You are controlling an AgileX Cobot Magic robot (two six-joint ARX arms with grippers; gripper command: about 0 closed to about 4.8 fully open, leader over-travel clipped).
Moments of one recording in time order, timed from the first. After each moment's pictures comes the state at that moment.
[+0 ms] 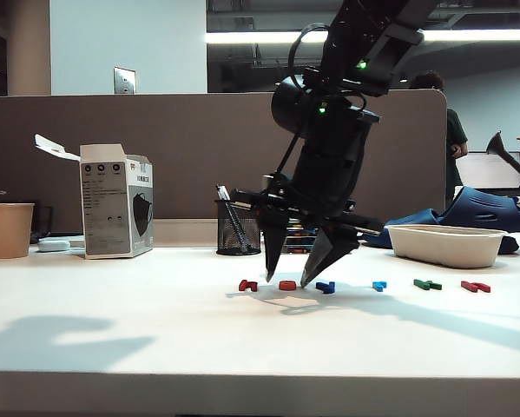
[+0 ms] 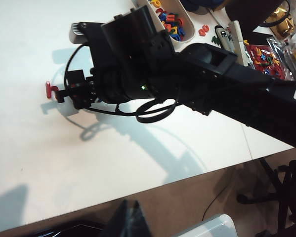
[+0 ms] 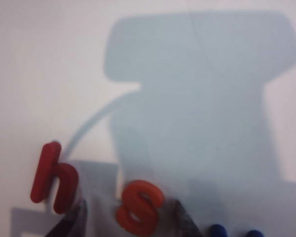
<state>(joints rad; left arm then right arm) -0.97 1.12 1.47 -0.97 -0.18 -0.78 0.56 2.05 1.49 -0.53 -0.07 0.37</state>
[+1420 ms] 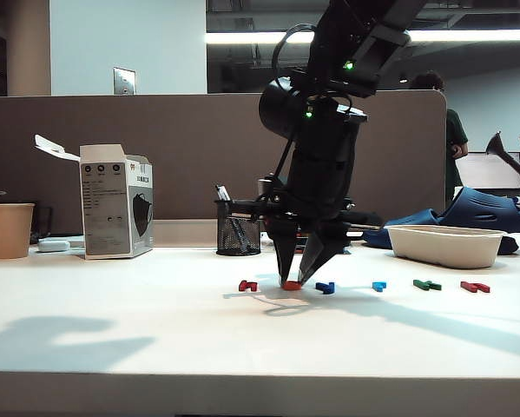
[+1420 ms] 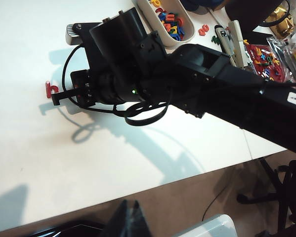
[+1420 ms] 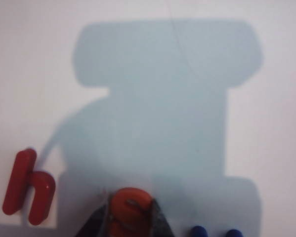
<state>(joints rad) -0.97 1.12 1.47 -0.97 -0.18 -0.78 0.59 2.08 1.52 -0.58 0.04 0.37</state>
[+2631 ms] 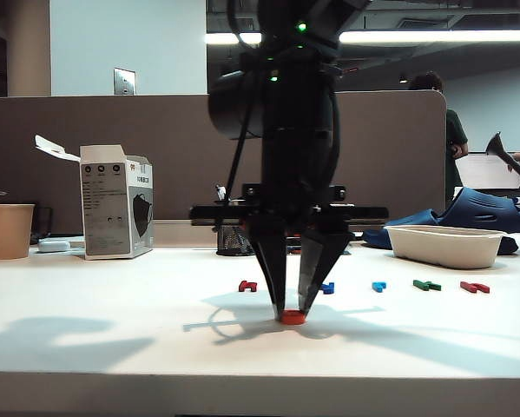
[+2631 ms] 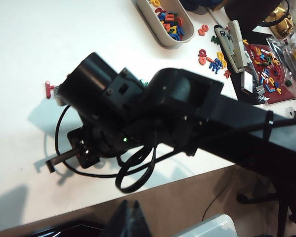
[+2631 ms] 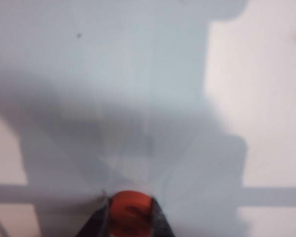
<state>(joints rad) -0.97 1.12 1.47 -0.97 -0.18 -0.78 0.76 2.06 1.53 -0.97 0.01 0.50</state>
